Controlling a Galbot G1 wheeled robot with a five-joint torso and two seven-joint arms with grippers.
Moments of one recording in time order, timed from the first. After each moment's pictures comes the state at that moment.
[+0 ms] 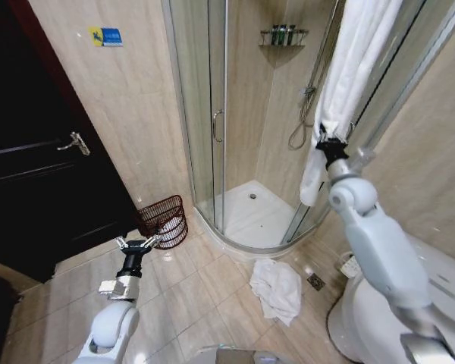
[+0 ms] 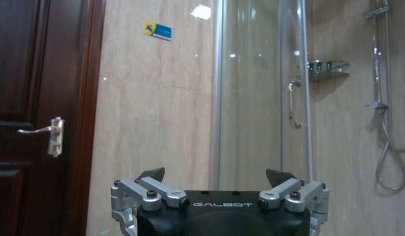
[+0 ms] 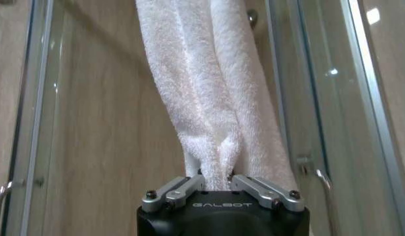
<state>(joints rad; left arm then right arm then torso) 1.62 -1.30 -0.65 -2.06 -0.29 -0.29 -0.07 -0.69 0.97 0.38 1.87 0.66 -0.21 0.35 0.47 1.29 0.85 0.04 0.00</state>
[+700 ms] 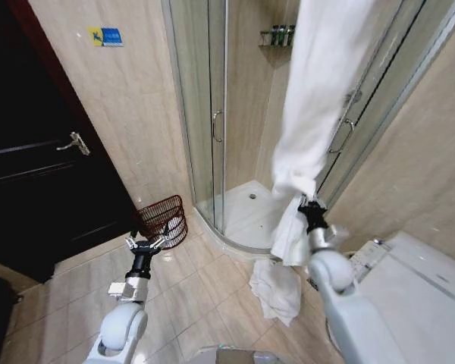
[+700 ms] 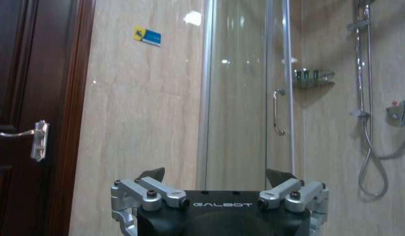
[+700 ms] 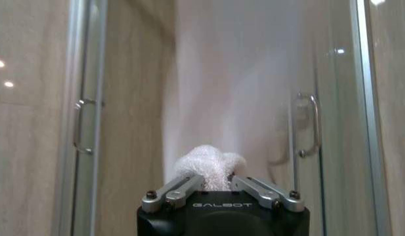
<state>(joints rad) 1.64 -1.31 -0.61 -2.09 -0.27 -0.31 -0.07 -1.29 1.24 0.45 2.13 0.24 -0.03 0.26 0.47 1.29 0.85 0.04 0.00</state>
